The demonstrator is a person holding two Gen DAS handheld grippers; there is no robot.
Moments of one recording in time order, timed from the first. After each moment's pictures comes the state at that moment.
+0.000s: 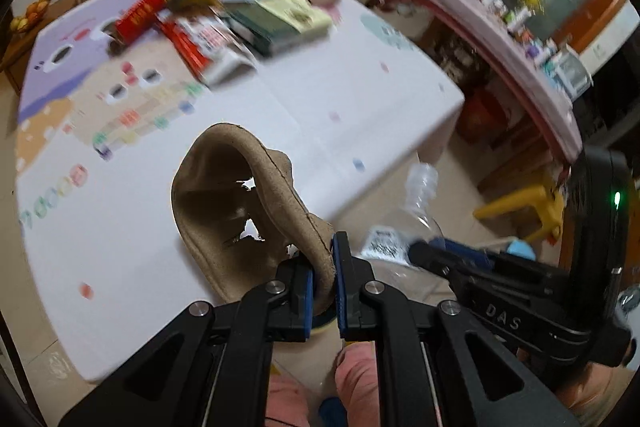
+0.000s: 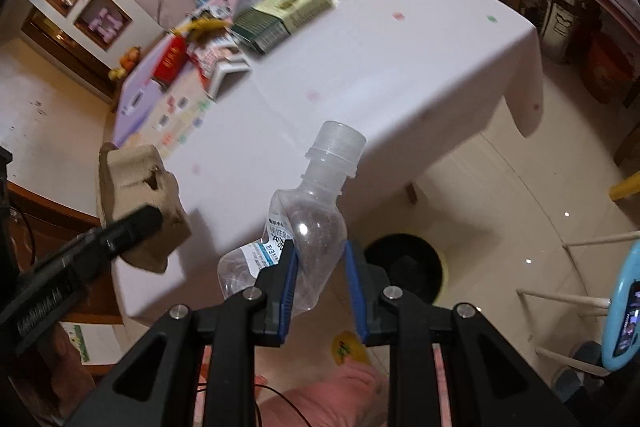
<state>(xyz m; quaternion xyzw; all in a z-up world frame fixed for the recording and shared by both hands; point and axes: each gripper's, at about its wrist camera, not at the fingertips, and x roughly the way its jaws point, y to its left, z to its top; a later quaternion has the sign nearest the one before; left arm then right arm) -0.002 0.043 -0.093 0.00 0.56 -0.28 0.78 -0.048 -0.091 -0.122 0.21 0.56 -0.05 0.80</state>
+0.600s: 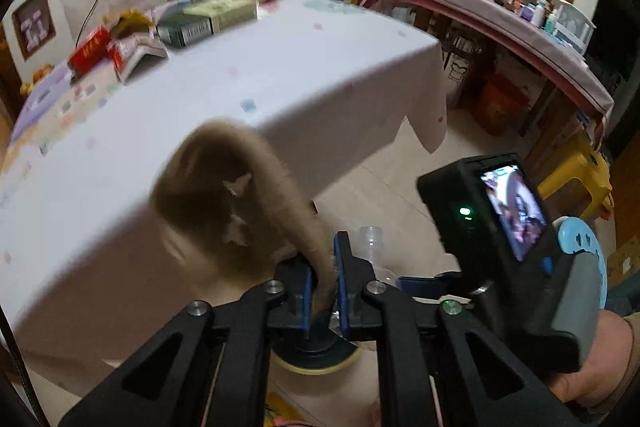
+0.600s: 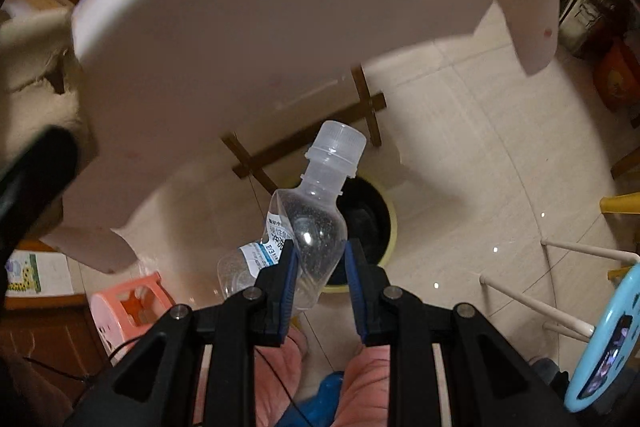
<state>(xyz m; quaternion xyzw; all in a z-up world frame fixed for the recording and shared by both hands) -0.094 -0.065 -0.181 0.08 0.46 -0.25 0.85 -0.082 -0.146 -0.278 0.13 0.65 0.00 0.75</state>
